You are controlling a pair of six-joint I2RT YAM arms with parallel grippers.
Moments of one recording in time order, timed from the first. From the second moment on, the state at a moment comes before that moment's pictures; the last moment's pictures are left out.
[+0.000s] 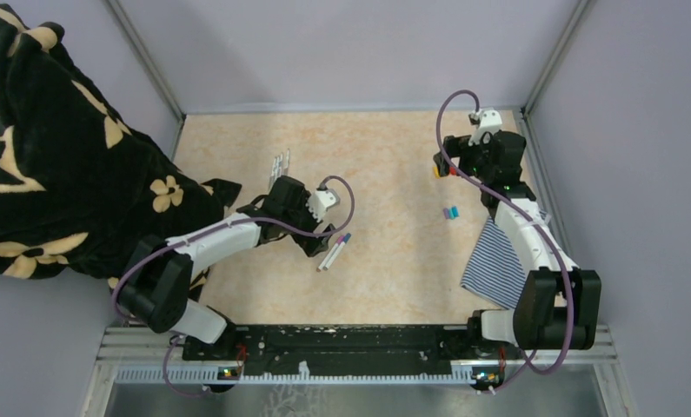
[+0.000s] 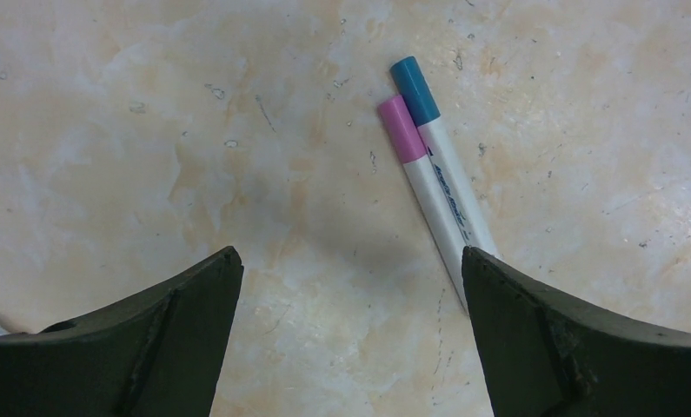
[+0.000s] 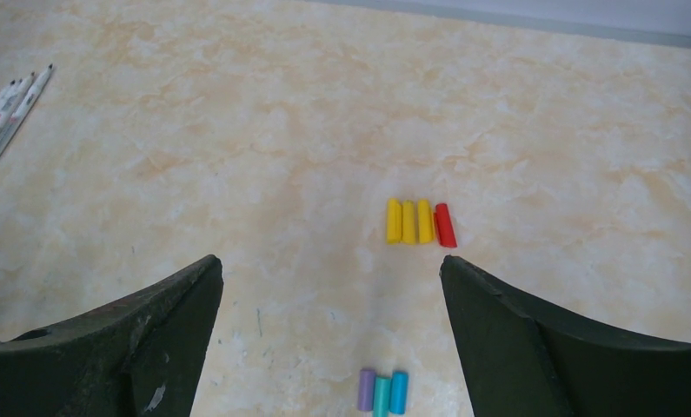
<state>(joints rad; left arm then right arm) -0.57 1.46 0.82 -0.22 0.30 0.33 0.00 1.31 0.94 0.03 -0.29 -0.01</state>
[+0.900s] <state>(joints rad) -0.66 1.64 0.86 -0.18 0.14 0.28 0.00 1.26 0.82 0.08 -0.38 -0.01</state>
